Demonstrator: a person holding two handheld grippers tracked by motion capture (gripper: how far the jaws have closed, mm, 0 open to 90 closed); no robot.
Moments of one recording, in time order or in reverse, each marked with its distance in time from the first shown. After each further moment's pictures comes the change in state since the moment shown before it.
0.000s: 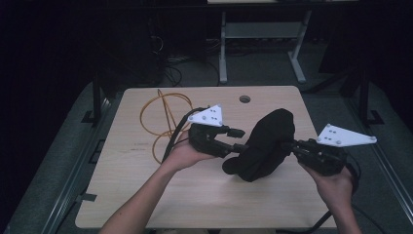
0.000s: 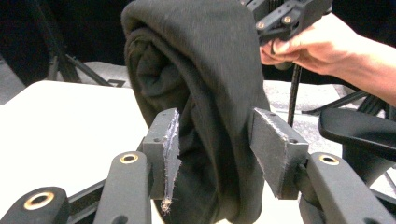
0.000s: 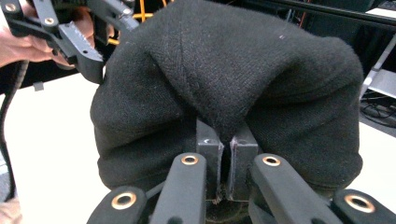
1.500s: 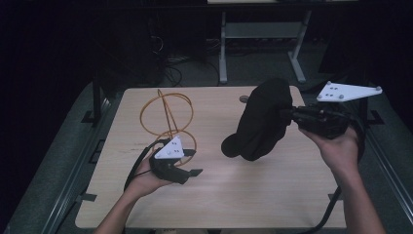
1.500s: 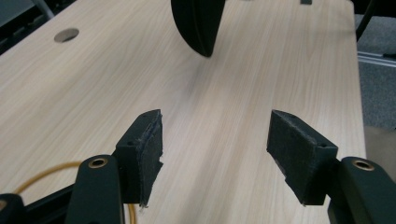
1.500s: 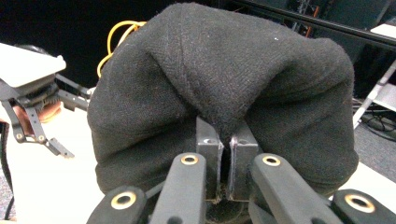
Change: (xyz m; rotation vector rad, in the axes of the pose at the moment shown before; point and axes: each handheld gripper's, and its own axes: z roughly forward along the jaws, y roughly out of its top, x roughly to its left) left arm -0.019 -0.108 -0.058 0.222 0.265 -0.018; right arm -0.027 0.081 0.009 0.024 0.035 -0.031
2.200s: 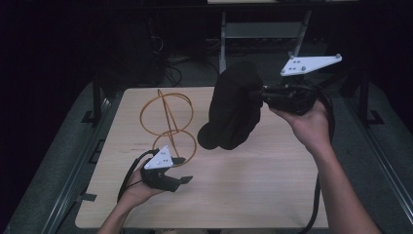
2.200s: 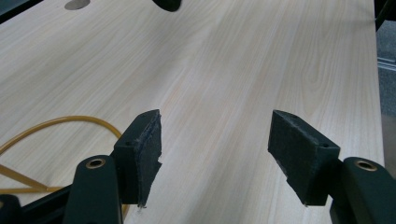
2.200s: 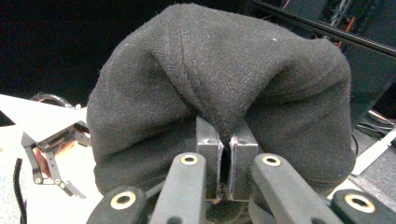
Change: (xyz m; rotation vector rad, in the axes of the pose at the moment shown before) left arm -0.002 -0.044 -0.004 -0.001 0.036 -0.048; right arm 0.016 0.064 0.051 0.020 0.095 -0.060
